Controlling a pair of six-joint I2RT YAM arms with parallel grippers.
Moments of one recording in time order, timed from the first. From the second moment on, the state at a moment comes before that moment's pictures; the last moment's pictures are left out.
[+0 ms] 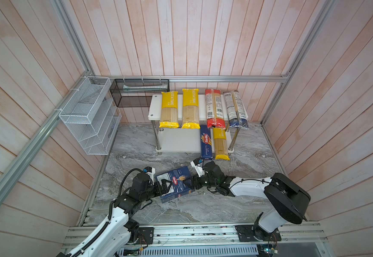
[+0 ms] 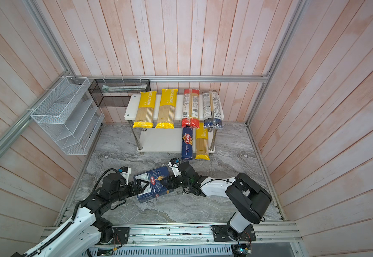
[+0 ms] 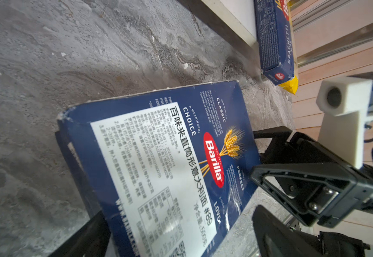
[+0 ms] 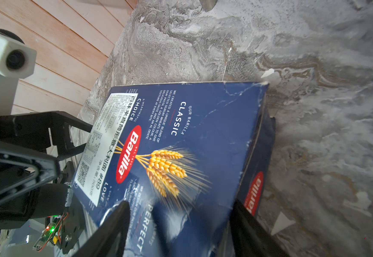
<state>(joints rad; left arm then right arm) -0.43 0.74 0.36 -0.31 0.28 -0.70 0.86 1.60 0.66 0.36 -0.35 0.56</state>
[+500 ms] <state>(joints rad) -0.44 0.78 0.45 -0.27 0.28 -0.65 0.86 1.56 0.68 0.30 -0.30 0.57</state>
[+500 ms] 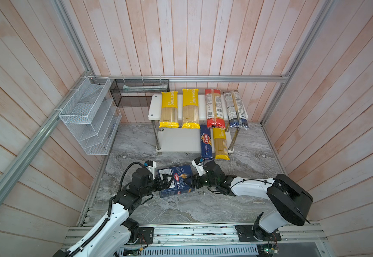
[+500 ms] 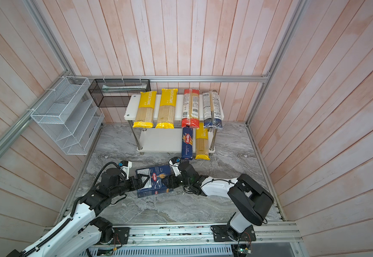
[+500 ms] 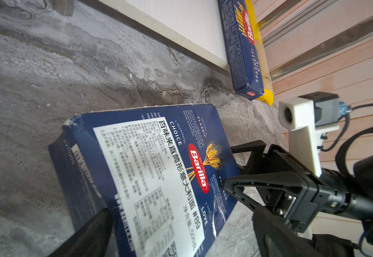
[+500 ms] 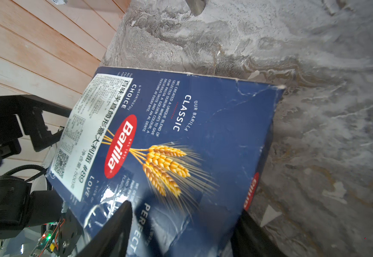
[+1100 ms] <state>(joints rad) -0.44 0.86 0.56 -0.24 0.23 -0.60 0.86 1.49 0.74 0.26 -0.20 0.55</state>
